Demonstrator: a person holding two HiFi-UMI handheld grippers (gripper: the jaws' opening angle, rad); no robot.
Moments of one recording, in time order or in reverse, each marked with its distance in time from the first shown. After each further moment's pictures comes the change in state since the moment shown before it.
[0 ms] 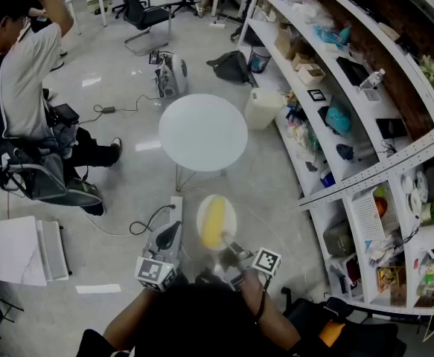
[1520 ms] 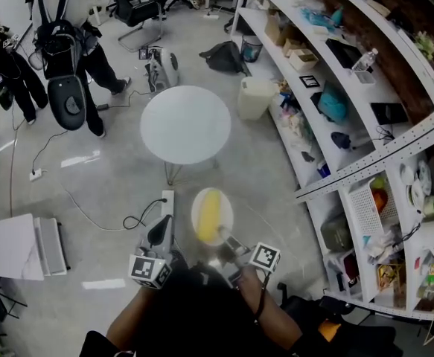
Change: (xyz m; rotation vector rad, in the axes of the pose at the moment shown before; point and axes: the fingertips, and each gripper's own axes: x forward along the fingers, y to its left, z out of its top) left arm 0.050 -0.070 0.001 -0.026 -0.032 0.098; right arm -0.061 -0.011 0.071 0.001 0.027 0.014
